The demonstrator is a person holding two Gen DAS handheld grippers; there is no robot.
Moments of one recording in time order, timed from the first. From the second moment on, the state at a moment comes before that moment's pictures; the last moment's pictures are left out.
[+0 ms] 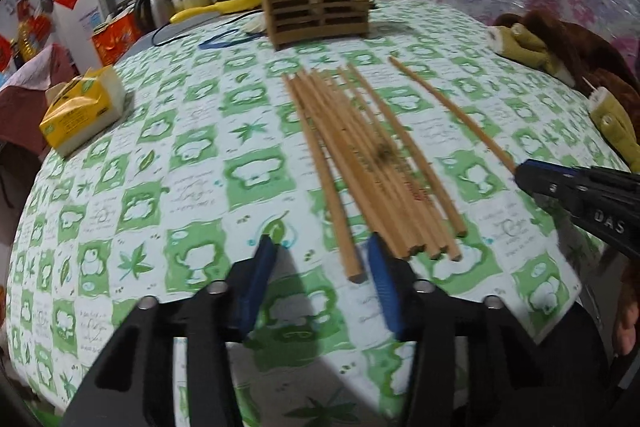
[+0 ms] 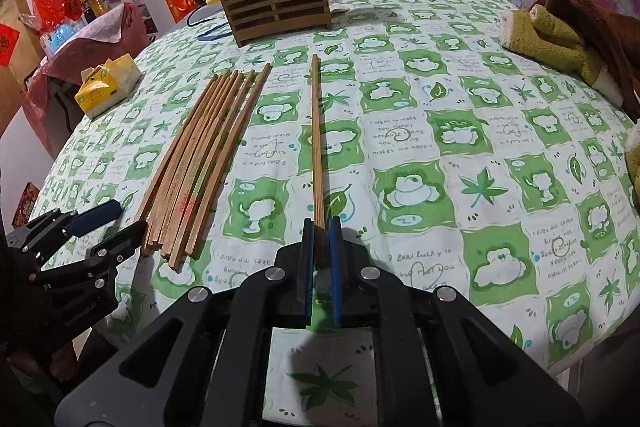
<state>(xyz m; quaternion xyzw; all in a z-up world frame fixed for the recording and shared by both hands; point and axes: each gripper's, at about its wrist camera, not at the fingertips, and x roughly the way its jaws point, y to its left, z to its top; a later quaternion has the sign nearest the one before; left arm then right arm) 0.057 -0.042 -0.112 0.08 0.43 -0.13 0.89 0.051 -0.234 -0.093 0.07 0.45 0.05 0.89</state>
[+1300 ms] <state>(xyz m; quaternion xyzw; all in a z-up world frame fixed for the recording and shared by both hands) 0.038 -0.019 -0.077 0.06 0.42 -0.13 0.90 0.031 -0.235 -0.058 0.06 0.40 0.06 0.91</state>
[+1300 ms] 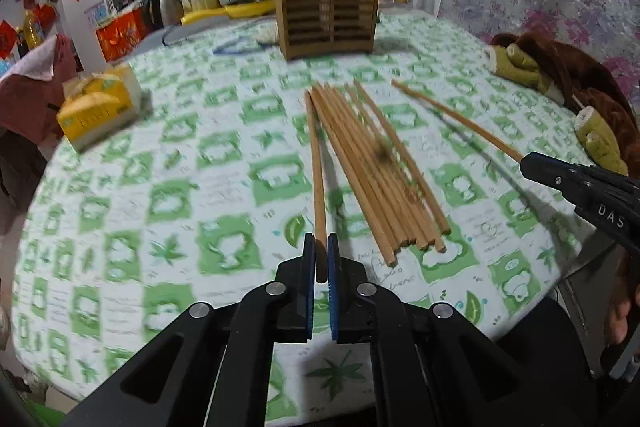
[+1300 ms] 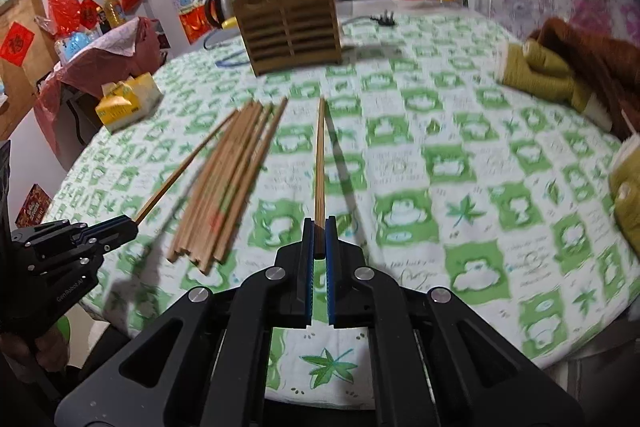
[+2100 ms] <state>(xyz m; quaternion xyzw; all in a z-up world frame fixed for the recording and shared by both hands) 0.068 0.001 0.051 0.07 0.30 -0.13 0.94 0.069 -0.242 0.055 0.06 0.29 0.09 0.95</state>
